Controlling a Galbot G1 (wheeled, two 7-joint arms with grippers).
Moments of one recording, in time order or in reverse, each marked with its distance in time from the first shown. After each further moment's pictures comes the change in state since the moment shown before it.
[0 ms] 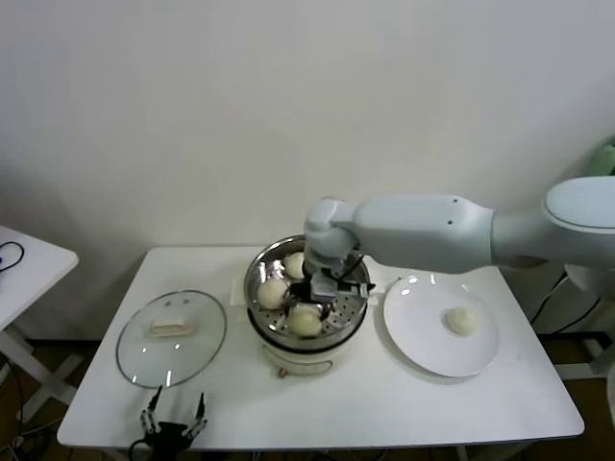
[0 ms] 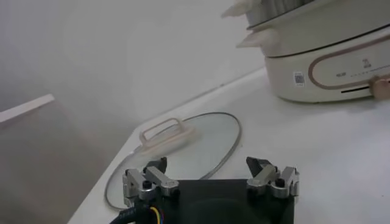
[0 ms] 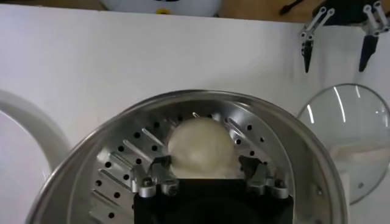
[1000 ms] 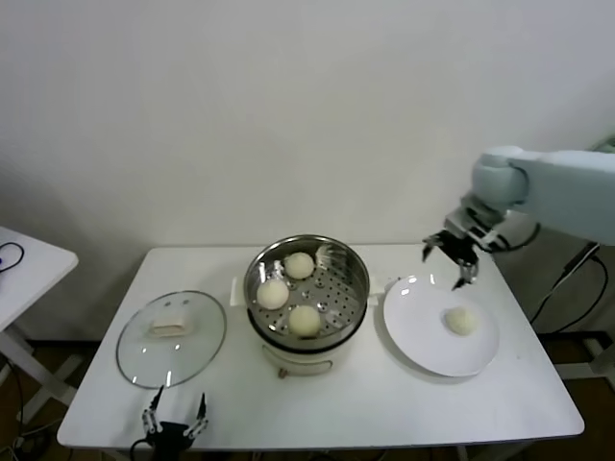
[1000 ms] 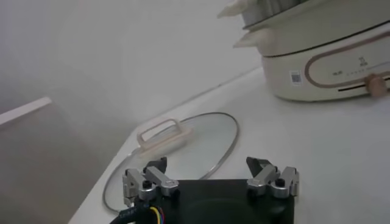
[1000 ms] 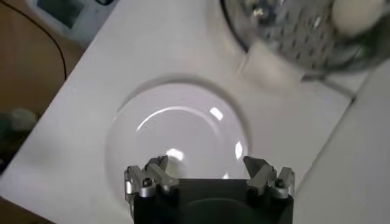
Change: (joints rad) left arm -0.006 0.000 0.004 0.010 0.017 0.002 0.001; right arm 0.256 -0.524 -0.313 -0.031 0.386 -0.397 -0.105
